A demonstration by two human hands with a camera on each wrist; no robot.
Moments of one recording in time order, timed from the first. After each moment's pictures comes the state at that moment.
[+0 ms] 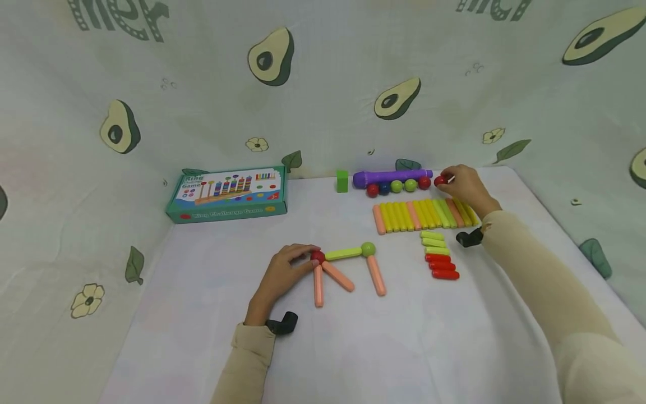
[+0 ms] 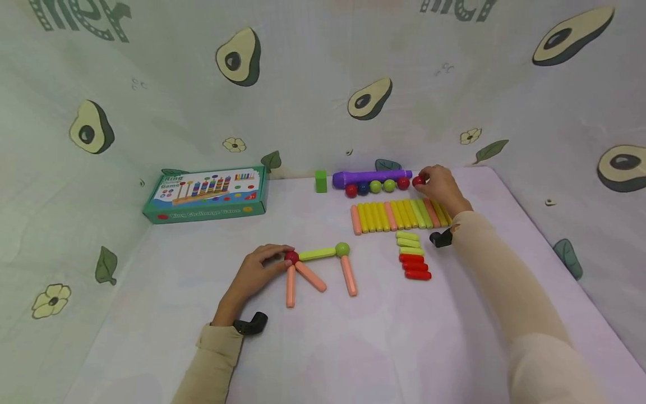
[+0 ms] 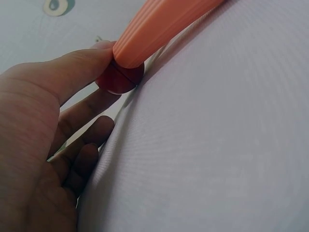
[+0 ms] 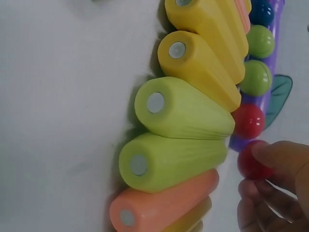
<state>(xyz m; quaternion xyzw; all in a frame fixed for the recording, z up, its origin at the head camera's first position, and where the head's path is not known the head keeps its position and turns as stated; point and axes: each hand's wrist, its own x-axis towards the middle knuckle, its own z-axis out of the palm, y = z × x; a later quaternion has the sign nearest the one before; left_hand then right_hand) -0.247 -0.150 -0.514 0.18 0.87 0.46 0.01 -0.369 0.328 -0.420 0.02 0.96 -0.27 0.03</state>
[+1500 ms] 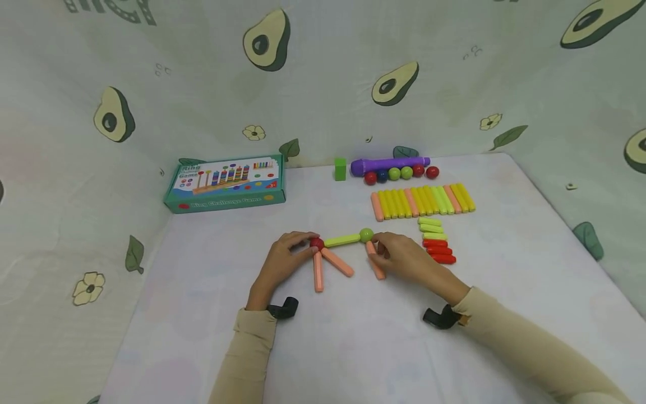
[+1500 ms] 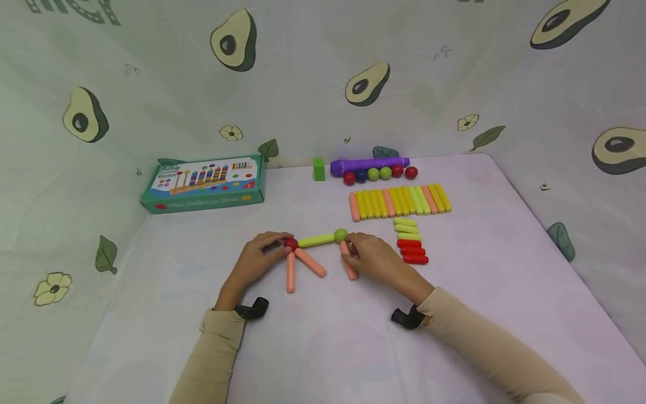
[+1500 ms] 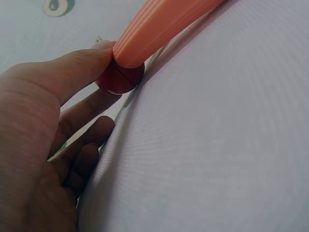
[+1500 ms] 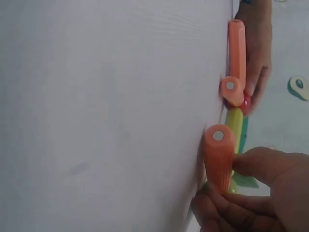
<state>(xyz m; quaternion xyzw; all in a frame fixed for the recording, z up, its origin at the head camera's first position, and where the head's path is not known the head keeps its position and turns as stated) -0.248 -0.150 -0.508 0.18 0.87 0.45 0.01 -0.208 0.159 -0.457 -0.20 0.95 -0.25 0.02</state>
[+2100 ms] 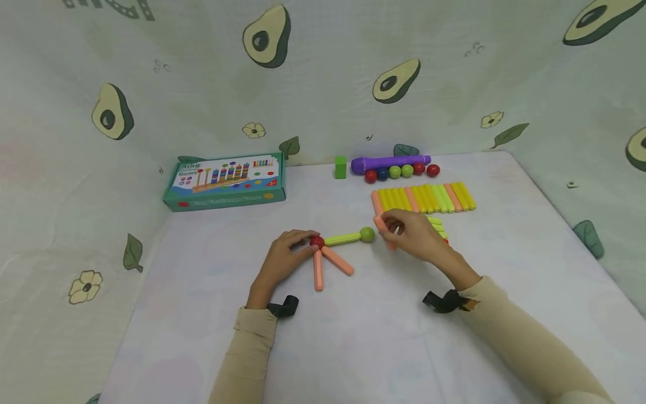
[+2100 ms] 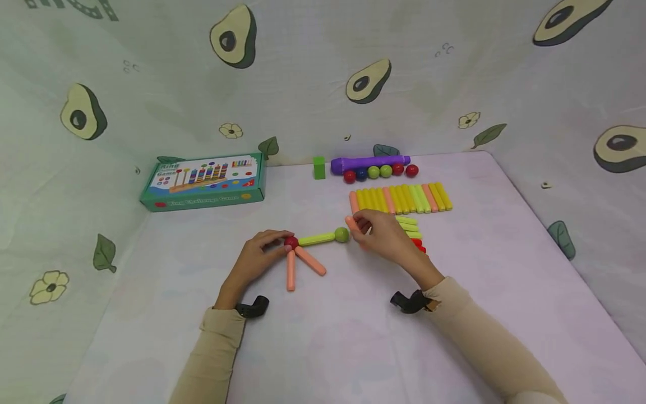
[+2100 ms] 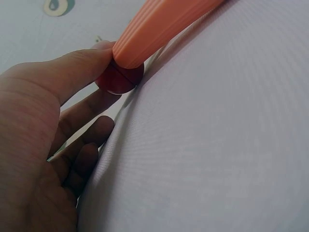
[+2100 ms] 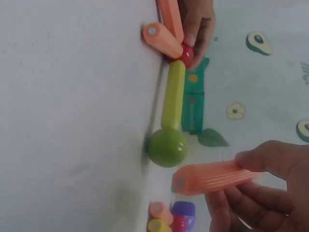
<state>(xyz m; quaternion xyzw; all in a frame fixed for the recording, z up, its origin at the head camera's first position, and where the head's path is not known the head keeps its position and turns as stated) -0.250 -0.149 -0.513 0.19 0.87 0.46 0.00 -0.226 0.178 -0.429 -0.17 0.92 -0.34 -0.02</state>
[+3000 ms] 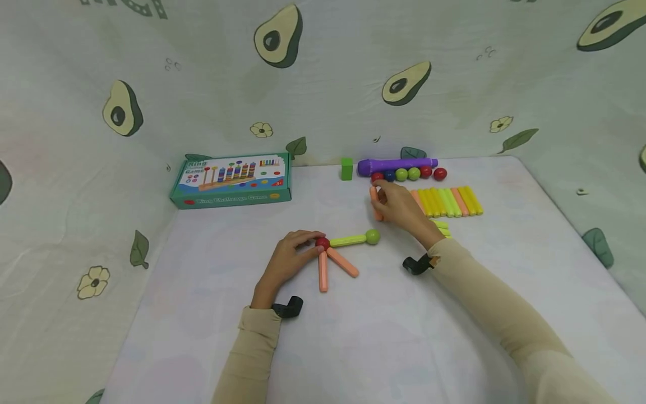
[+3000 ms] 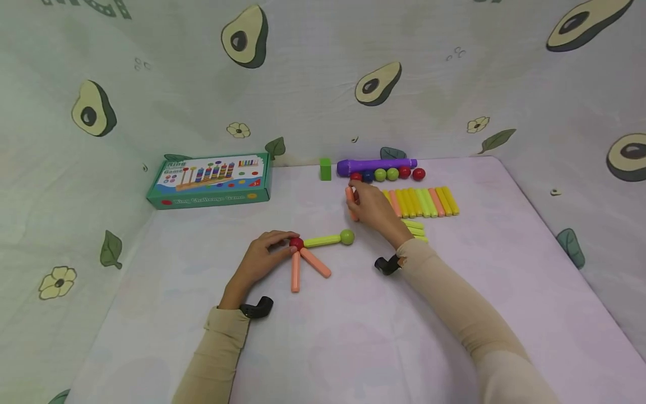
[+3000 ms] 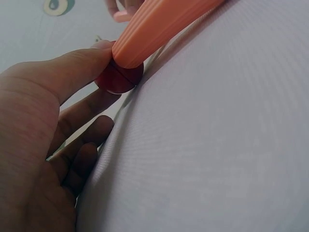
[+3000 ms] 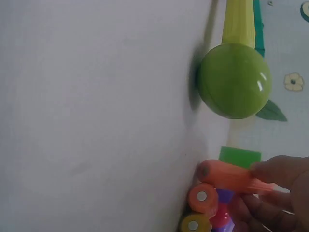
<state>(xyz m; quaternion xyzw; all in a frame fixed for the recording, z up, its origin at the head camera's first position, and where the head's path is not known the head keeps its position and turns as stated) -0.252 -0.150 -0.512 0.20 0.87 0.45 0.00 -0.322 0.160 -0.444 -0.12 0.95 -0.29 -0.02</state>
